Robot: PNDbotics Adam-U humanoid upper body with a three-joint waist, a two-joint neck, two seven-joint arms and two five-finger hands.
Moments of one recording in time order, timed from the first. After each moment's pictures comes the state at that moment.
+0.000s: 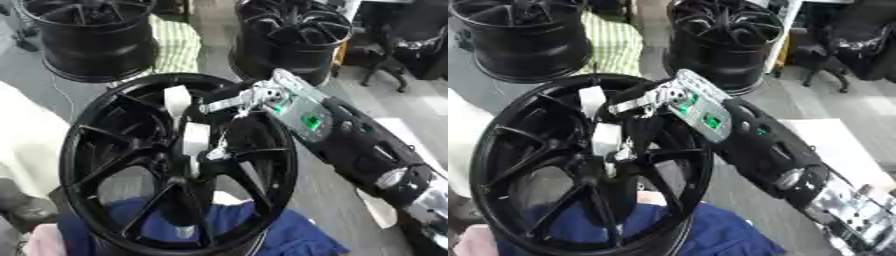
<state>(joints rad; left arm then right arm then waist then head) -0.10 0.15 0.29 -1.62 -0.06 -0.10 -0.28 -0.86 -0.45 0.52 -1.40 0.41 -0.08 0.85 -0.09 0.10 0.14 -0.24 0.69</state>
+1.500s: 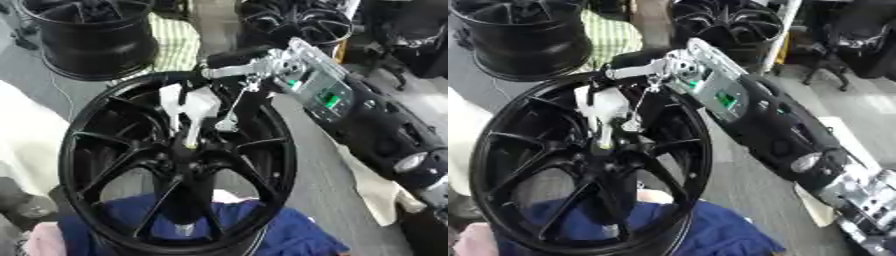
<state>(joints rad) -0.10 0.15 0.29 -1.62 -0.06 -0.10 -0.28 -0.92 -0.54 0.47 -1.53 0.38 -0.06 0.76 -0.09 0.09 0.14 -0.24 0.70</state>
